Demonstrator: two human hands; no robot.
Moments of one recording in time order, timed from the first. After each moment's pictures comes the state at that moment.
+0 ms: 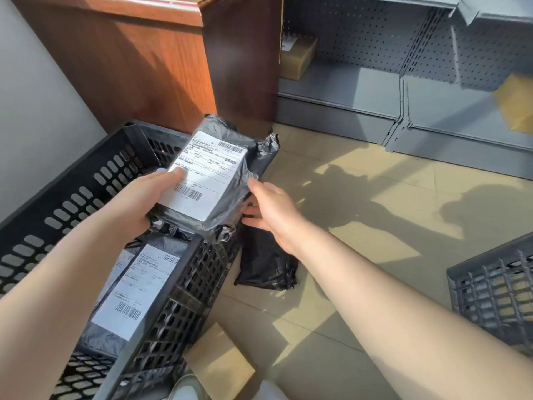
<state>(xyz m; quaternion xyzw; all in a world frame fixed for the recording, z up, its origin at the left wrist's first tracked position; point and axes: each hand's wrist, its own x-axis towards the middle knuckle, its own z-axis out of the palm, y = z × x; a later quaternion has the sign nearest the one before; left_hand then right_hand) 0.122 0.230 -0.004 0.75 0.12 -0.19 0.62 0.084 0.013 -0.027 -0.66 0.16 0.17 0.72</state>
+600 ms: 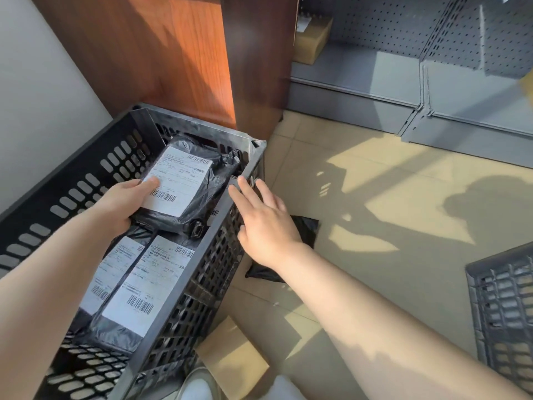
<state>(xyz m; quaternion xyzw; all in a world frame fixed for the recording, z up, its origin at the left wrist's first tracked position) 0.150 0.300 -0.062 0.75 0.24 -0.14 0.60 0.073 0.044 -0.080 -0.97 -0.17 0.04 0.14</state>
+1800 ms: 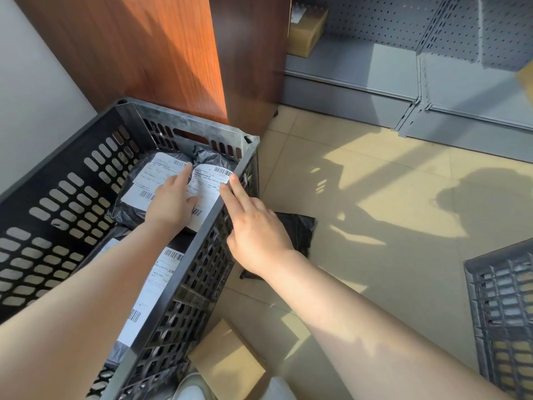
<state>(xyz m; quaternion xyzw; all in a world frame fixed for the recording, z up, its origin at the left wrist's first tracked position) 0.169 0.242 -0.138 0.98 -0.01 -0.04 0.19 0.070 0.053 -0.087 -0.97 -0.15 0.04 0.20</state>
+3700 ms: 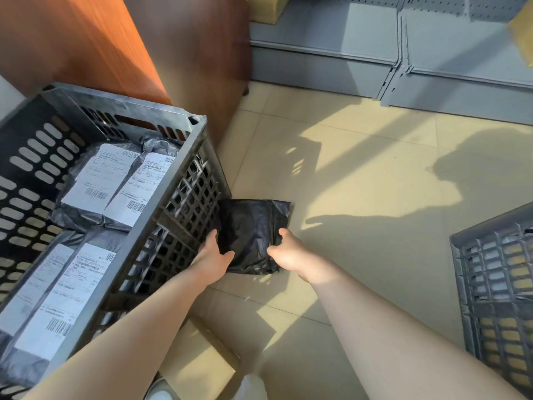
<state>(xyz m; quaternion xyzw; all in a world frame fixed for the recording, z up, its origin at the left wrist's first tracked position) 0.085 0.117 -0.229 0.88 0.15 -0.33 0.31 0.057 -0.070 -0.205 -0.79 0.24 0.34 0.44</state>
